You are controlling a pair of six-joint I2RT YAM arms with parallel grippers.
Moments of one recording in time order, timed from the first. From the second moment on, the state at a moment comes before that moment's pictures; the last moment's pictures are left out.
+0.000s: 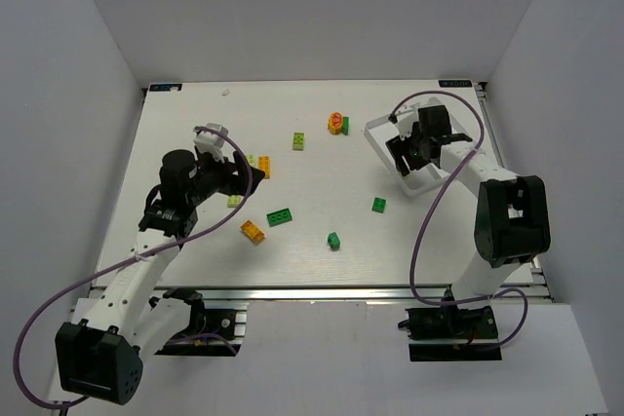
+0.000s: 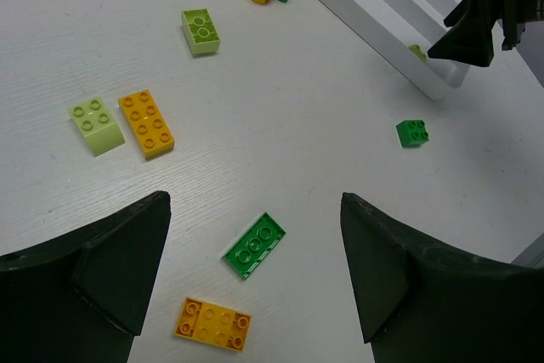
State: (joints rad) left arm -0.22 0.93 0.70 -0.07 0.37 -0.21; right arm 0.18 1.71 1.16 -0.36 -0.14 -0.42
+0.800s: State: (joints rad) left arm -0.22 1.39 0.86 -0.37 -0.05 -0.21; right arm 0.17 1.17 0.93 -0.43 -0.72 -0.45
